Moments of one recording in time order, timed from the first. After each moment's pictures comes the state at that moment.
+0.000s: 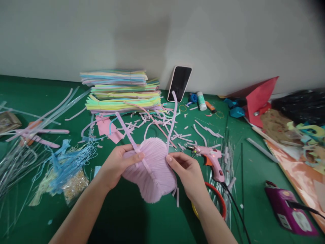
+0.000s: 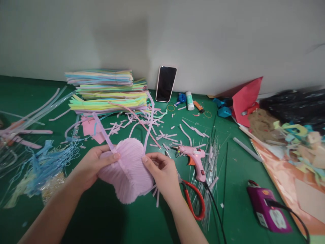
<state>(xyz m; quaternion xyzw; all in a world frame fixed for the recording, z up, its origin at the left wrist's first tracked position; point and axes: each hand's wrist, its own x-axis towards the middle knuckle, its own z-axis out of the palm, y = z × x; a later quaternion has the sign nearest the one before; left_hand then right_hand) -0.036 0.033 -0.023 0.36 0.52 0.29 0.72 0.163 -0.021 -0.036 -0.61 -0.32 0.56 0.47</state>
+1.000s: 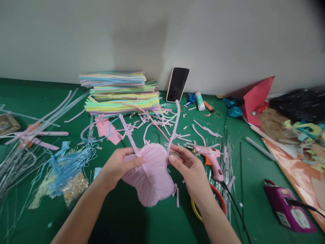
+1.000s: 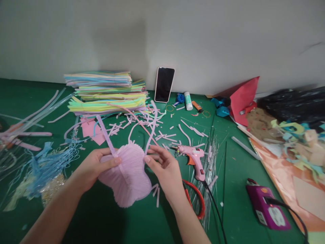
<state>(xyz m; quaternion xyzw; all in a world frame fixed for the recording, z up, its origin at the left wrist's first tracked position) -0.039 0.032 -0.025 0.41 0.53 0.25 0.70 0.168 -0.021 -0.037 -0.58 -0.25 0.56 0.53</state>
